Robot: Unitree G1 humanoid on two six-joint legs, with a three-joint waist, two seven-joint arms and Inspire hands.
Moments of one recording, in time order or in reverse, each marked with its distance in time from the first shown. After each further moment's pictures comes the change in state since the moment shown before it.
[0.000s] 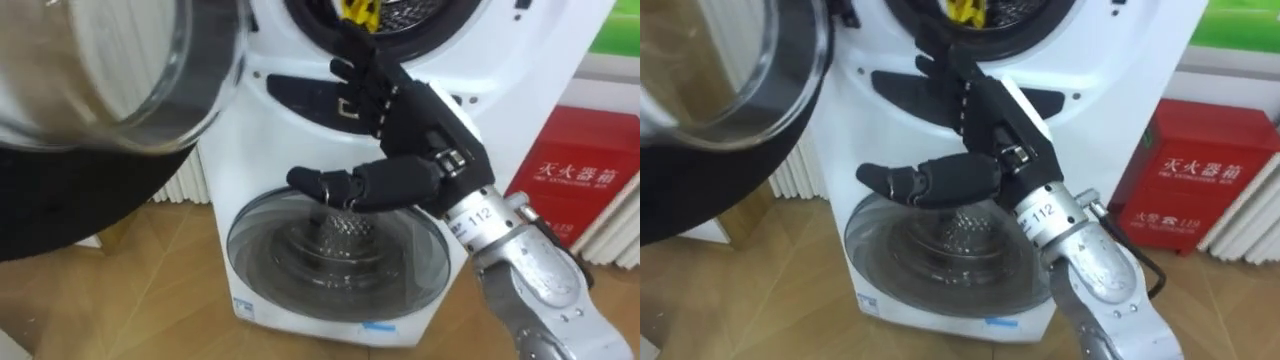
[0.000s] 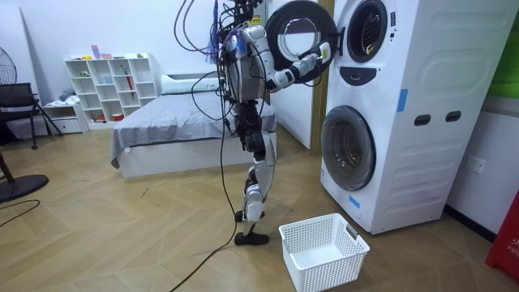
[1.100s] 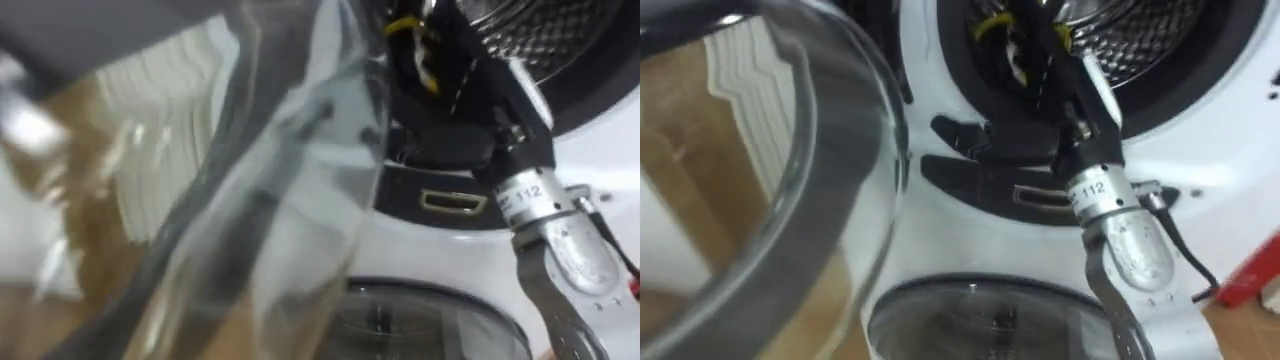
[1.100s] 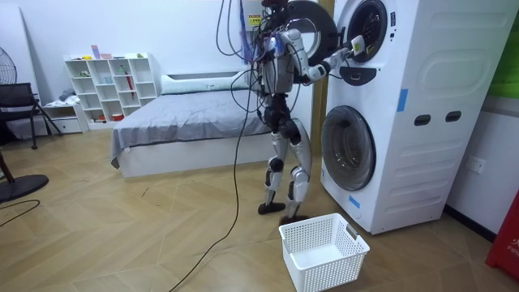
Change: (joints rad) left arm -0.084 0.005 0.034 -0.009 0.061 0.005 0.018; right arm -0.002 -0.065 -0.104 -0.079 -0.077 -0.011 -0.220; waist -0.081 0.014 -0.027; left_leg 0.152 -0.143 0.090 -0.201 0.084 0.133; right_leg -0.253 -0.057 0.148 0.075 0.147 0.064
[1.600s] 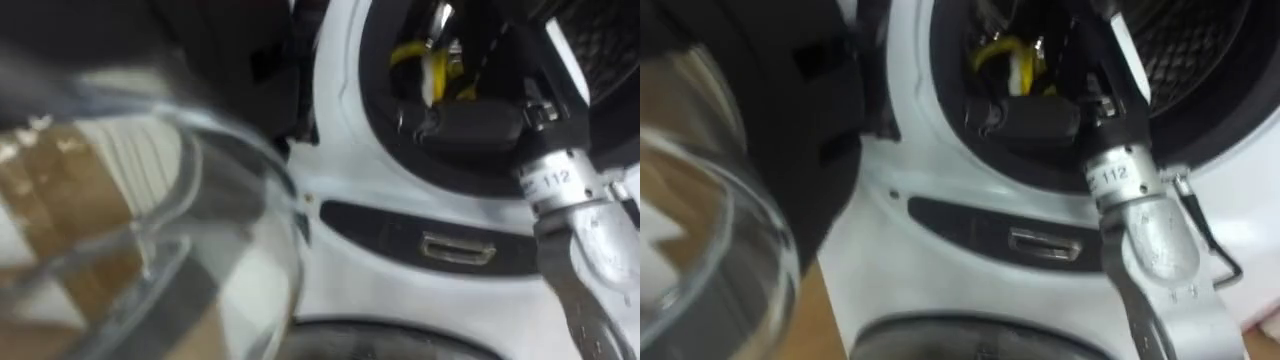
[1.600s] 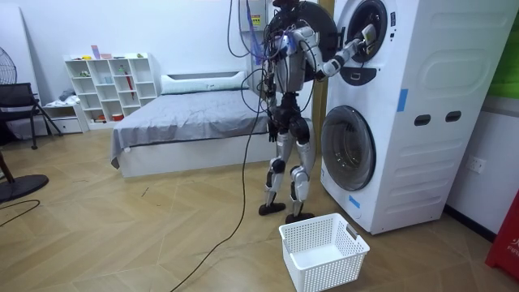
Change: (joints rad) left arm 0.057 -0.010 0.083 0.072 0.001 0.006 -0.009; right arm -0.032 -0.032 -0.051 -0.038 0.041 0.000 -0.010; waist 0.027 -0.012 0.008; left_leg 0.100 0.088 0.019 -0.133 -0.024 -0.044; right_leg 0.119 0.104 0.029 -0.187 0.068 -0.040
